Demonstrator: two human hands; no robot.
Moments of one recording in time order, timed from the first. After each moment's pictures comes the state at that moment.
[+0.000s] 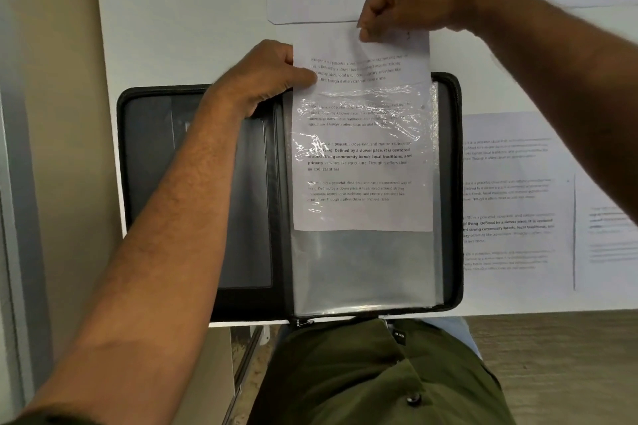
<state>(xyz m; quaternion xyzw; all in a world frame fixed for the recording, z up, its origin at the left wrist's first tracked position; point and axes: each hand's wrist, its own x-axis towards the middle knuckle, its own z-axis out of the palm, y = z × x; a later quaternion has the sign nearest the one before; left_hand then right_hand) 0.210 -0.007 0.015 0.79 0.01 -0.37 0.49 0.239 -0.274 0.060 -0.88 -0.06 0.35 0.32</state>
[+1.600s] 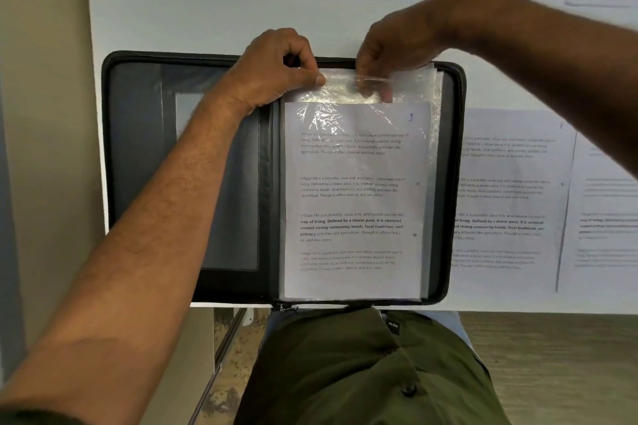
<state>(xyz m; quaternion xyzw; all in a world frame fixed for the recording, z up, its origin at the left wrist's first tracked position) 0.181 0.002 0.000 0.86 -0.12 -0.26 0.43 0.210 -0.234 0.072 -0.84 -0.16 0.52 0.05</state>
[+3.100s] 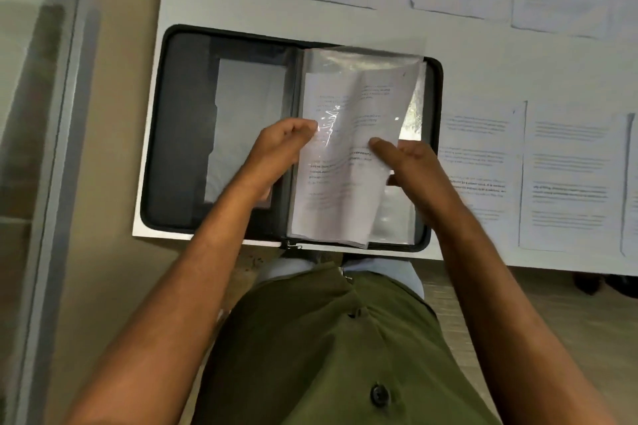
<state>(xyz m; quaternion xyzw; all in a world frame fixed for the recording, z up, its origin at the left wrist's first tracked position) -0.030 0.025 0.066 0.73 0.14 -0.29 0.61 -0.071 -0.197 0.121 -0.72 0.22 0.24 0.61</state>
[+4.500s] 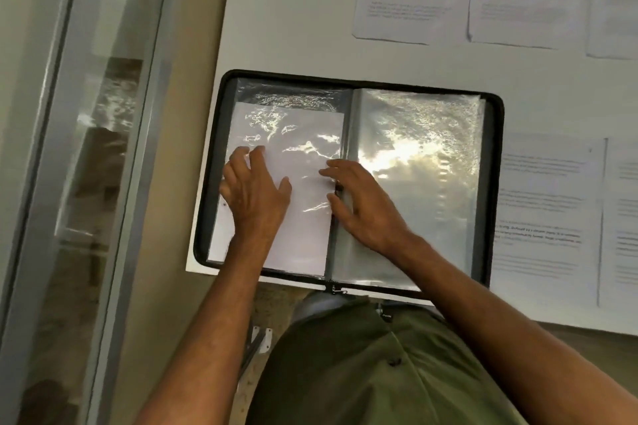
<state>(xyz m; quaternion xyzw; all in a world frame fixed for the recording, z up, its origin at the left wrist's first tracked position) -0.023 0.107 0.026 0.97 0.15 -0.08 0.14 -0.040 -0.103 0.013 -0.87 -0.14 0.13 0.45</state>
